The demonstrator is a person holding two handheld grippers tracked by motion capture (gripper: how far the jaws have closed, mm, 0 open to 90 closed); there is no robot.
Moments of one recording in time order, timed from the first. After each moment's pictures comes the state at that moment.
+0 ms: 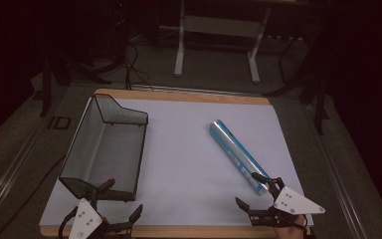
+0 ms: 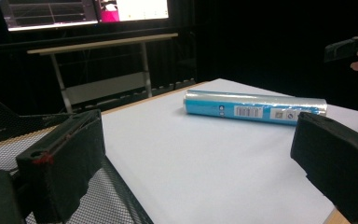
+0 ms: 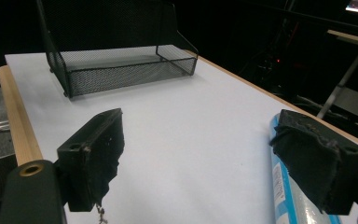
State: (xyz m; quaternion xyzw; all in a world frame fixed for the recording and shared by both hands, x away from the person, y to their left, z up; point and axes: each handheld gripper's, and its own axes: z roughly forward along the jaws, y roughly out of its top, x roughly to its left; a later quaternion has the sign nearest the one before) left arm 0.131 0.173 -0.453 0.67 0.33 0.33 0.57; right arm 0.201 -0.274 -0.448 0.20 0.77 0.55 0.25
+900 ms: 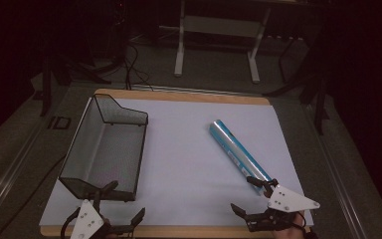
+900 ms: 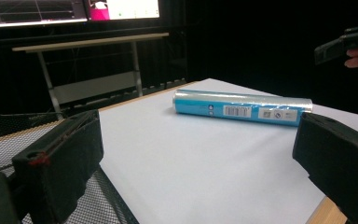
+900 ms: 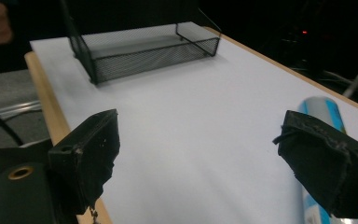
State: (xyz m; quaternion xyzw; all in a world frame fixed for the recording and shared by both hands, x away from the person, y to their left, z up) left arm 0.130 0.170 -0.455 0.68 0.32 0.31 0.58; right arm 0.195 -0.260 -0.430 0.21 0.80 0.52 0.20
